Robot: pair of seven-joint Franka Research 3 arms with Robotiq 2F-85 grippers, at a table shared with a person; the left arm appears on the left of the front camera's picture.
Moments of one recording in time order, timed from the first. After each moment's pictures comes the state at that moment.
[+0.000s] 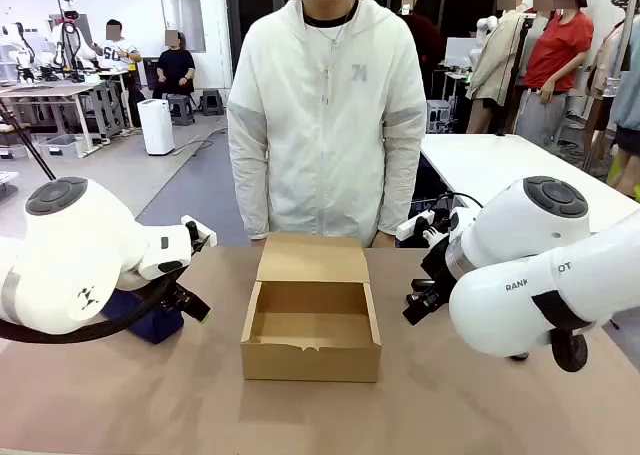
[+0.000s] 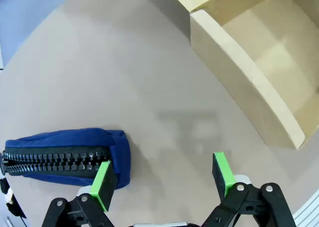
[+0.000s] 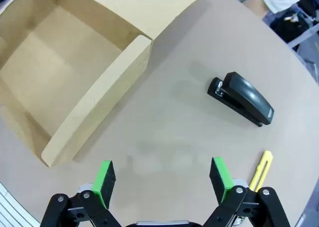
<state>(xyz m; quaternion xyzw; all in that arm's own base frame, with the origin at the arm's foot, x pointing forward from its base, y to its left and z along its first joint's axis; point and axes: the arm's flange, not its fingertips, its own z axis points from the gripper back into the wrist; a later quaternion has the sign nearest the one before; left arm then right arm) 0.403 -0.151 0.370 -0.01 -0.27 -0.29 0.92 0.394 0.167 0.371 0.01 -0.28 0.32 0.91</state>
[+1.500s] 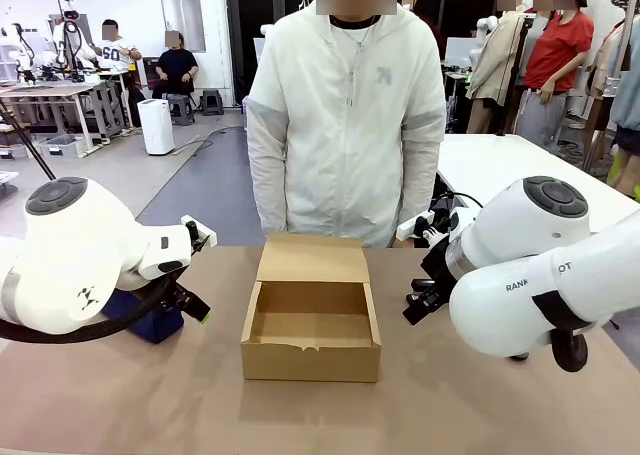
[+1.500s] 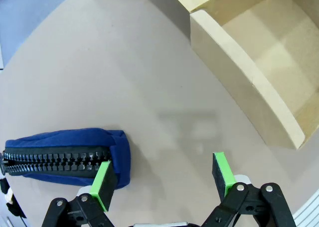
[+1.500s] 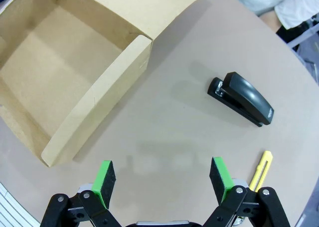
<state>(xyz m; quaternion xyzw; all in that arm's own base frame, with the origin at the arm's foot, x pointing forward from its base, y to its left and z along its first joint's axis) 0.403 -0.151 0.370 -0.01 -0.27 -0.29 0.92 0.394 0.167 0.371 0.01 -0.28 0.32 0.91</state>
